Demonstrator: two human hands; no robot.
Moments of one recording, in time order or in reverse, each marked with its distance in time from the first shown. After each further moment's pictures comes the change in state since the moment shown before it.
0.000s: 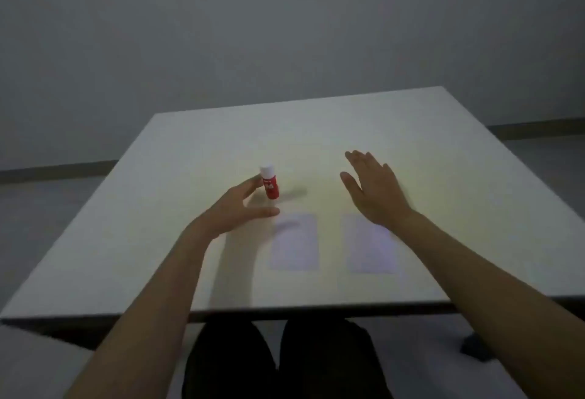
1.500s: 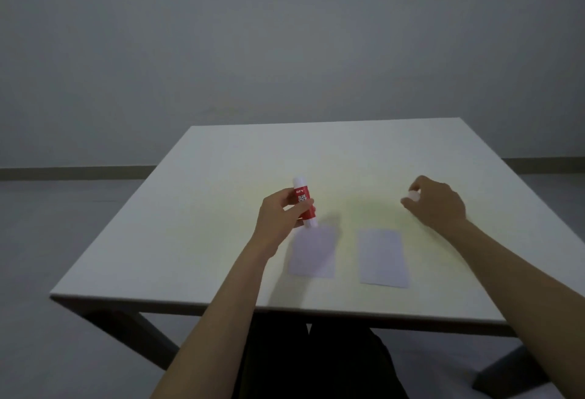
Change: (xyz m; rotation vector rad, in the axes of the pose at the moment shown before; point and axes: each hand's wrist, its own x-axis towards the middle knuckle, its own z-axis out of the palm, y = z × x) left_hand -0.033 0.068 0.042 -0.623 0.405 -0.036; right_hand 0.000 0.038 -0.053 -0.102 0.033 0.285
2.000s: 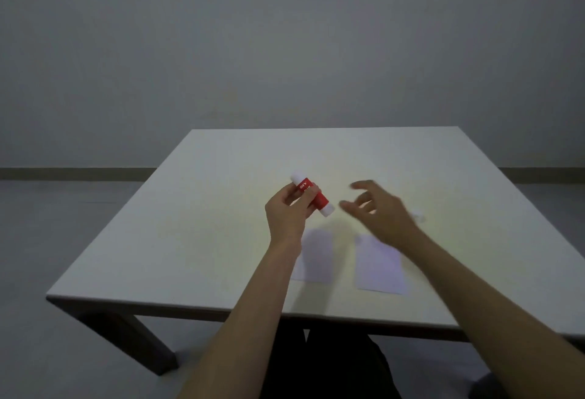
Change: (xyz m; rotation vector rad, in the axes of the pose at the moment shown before) left_hand -0.003 0.013 0.036 -0.430 0.260 -0.007; right_hand -0.044 -0.072 0.006 0.492 -0.143 -0.194
